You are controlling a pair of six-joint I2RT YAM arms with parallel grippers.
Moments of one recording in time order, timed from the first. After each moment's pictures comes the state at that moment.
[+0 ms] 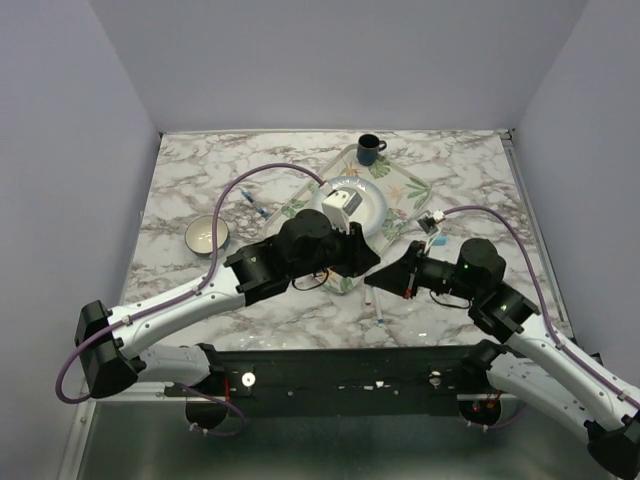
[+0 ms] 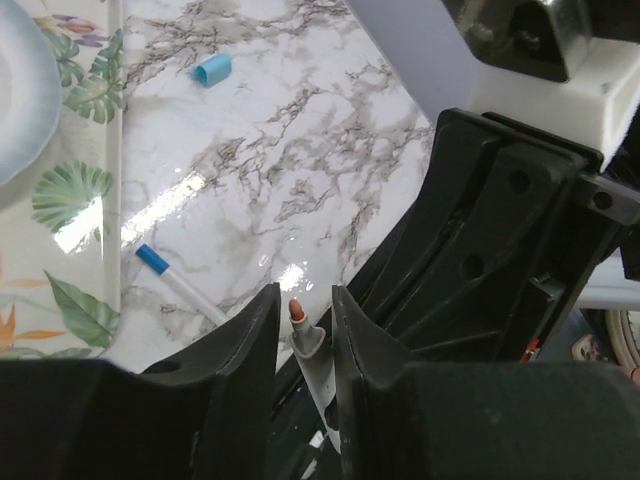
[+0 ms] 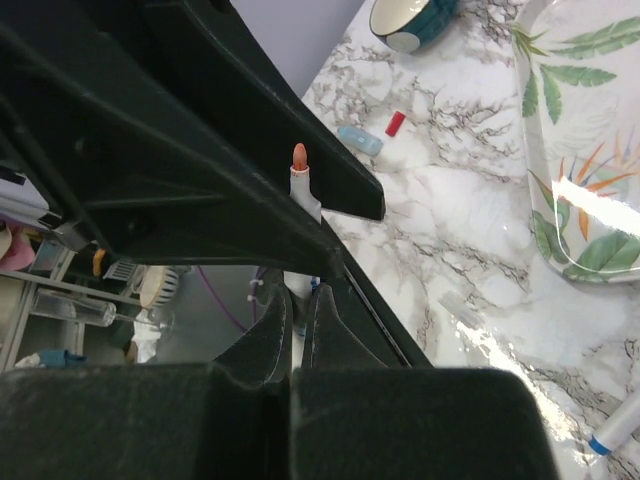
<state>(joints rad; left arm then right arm) -1.05 1.21 1.09 -0.21 0.03 -0.61 0.66 0.69 0.58 -0.05 -0.51 0.71</state>
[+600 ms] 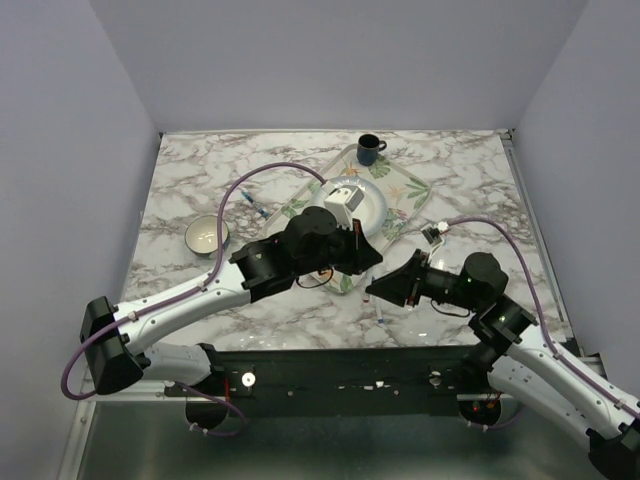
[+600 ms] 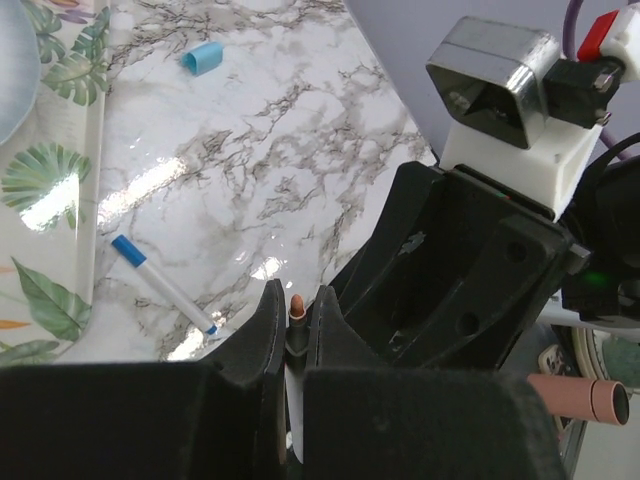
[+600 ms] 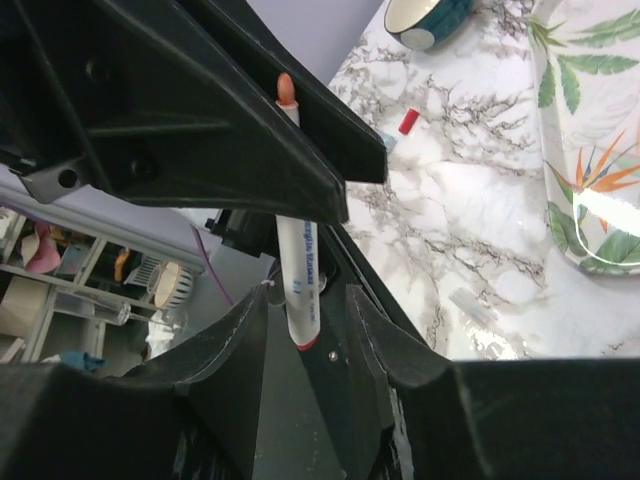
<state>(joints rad) -1.04 1.25 1.12 -0.23 0.03 -0.69 0.66 0.61 0.47 0.06 -0.52 0.77</state>
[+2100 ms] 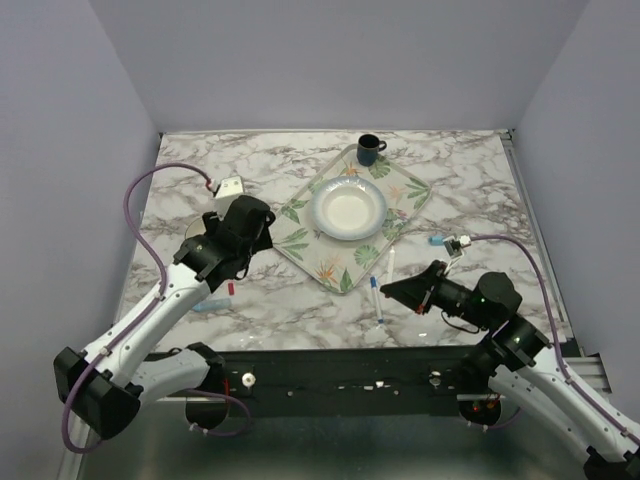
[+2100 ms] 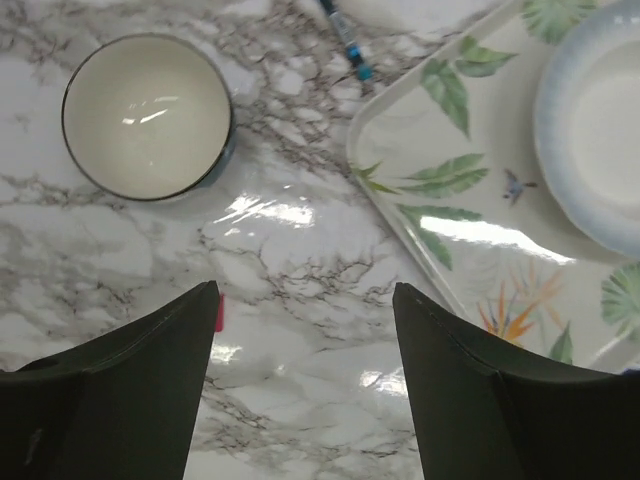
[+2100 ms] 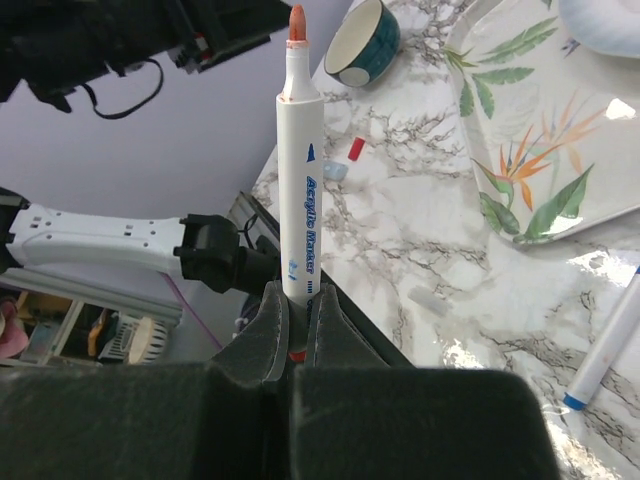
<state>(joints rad) -0.67 1.06 1.05 -0.74 -0.57 -0.60 0.67 0.38 0.37 -0.08 -0.33 0.81</state>
